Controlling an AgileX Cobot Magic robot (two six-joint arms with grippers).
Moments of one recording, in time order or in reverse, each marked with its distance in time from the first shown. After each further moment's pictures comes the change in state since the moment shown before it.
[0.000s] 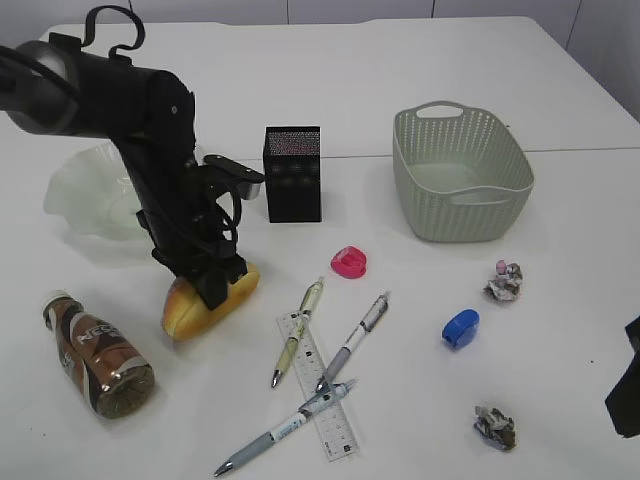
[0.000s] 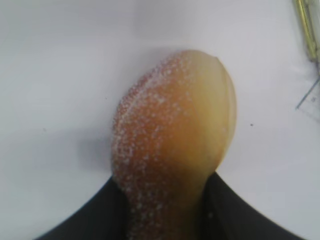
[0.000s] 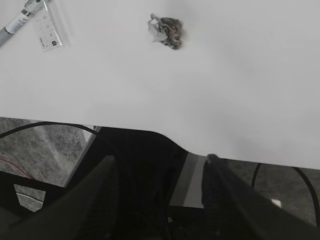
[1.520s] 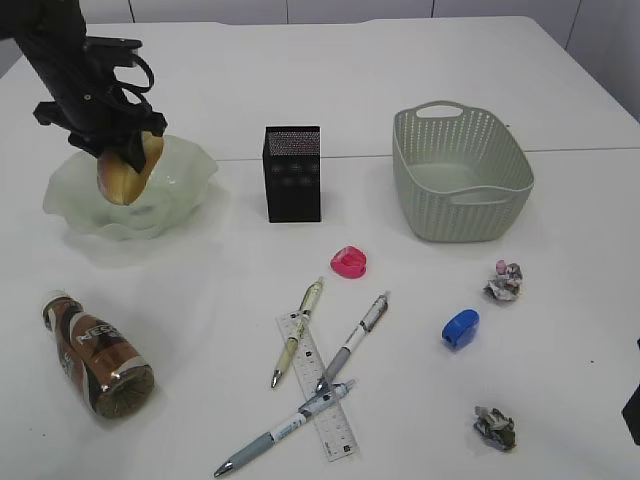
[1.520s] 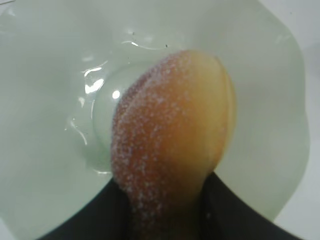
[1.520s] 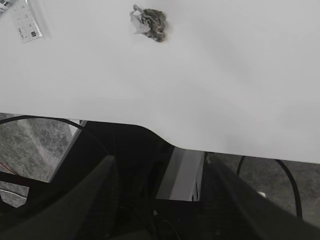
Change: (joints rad) left arm 0.301 0.151 -0.532 0.075 0.117 -0.257; right arm 0.000 0.000 0.000 -0.045 0.029 0.000
